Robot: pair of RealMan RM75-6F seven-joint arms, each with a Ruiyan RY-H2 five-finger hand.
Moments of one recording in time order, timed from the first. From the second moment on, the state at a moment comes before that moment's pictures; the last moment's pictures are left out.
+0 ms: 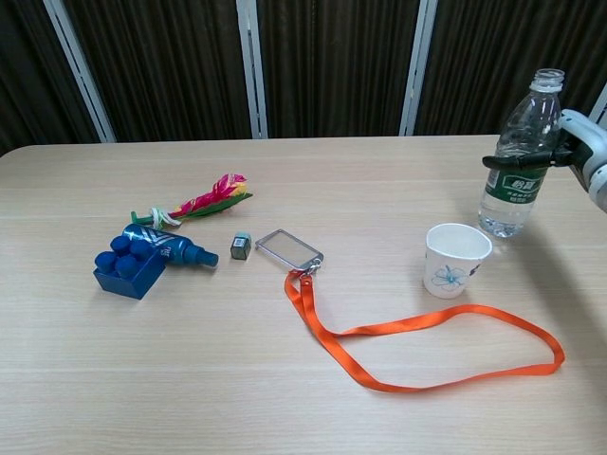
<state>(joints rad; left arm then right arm) -0.28 -1.01 -0.08 -1.75 1.26 1.20 0.12 0.72 -1.96 0.34 -0.39 -1.26 0.93 1.02</state>
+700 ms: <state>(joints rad) -0.28 -1.01 -0.07 -1.76 1.27 1.20 0.12 0.69 -1.96 0.31 -0.36 -1.30 0.93 1.11</state>
